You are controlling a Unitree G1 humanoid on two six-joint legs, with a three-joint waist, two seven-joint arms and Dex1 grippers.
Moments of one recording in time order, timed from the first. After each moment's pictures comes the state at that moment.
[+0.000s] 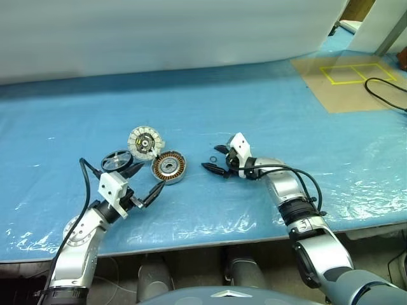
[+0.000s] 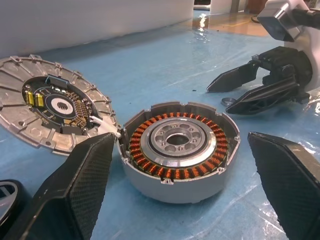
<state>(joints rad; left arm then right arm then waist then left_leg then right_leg) 0.13 0.35 0.10 -0.11 -0.33 -0.13 -0.75 -0.58 -0.24 0.13 0.57 0.05 0.09 0.87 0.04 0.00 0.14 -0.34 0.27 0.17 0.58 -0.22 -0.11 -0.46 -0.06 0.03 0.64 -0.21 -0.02</state>
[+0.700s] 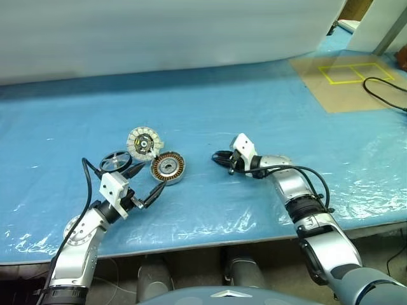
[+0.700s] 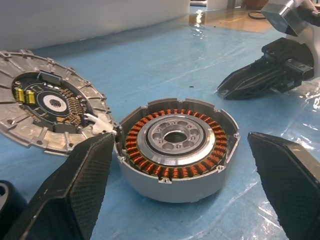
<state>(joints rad) 0.14 0.37 0.10 -0.09 -0.33 -0.13 -0.75 -0.60 -0.29 0.17 0.57 0.04 0.07 0.91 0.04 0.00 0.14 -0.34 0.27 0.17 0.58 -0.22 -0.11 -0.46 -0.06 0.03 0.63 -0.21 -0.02</state>
